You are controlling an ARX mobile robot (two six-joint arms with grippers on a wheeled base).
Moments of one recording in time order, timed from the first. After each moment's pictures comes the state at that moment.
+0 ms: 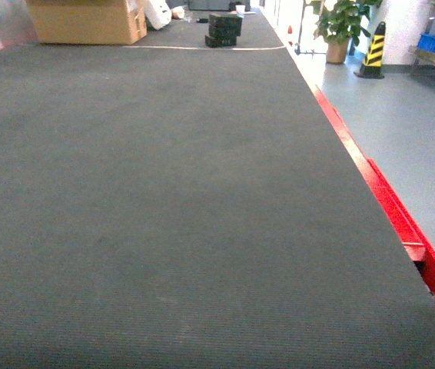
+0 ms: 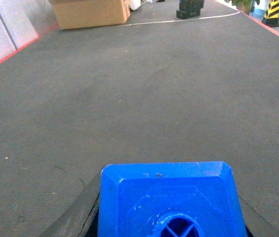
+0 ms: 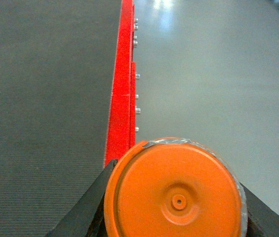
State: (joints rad) left arm 0.12 1.17 0.35 0.71 0.07 0.16; right arm 0.07 1.45 0.44 0.66 0.15 -0.02
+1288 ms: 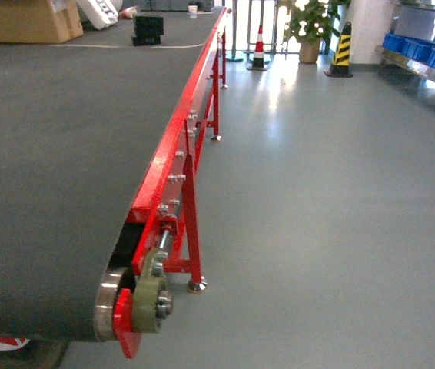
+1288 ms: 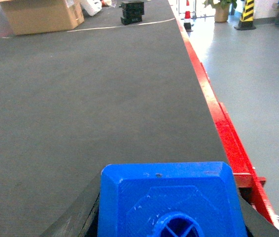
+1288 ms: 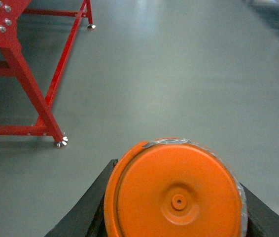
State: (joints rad) left arm 0.12 1.17 0.35 0.71 0.07 0.16; right arm 0.07 1.45 0.44 0.66 0.15 -0.02
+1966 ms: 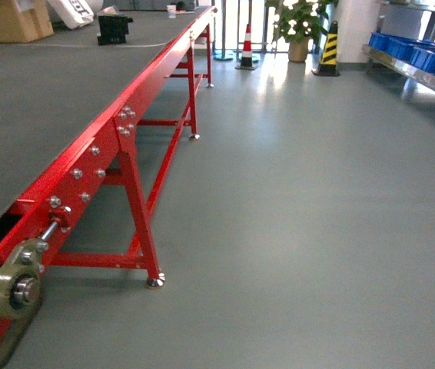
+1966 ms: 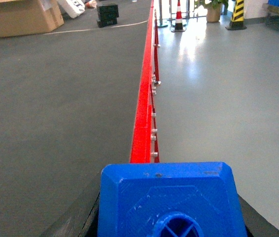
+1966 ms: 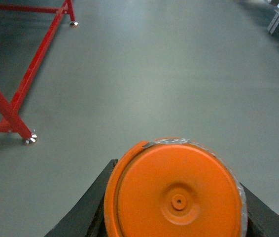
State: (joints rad) left arm 0.12 1.17 0.35 0.71 0.07 0.16; right arm 0.07 1.45 0.44 0.66 0.15 -0.02
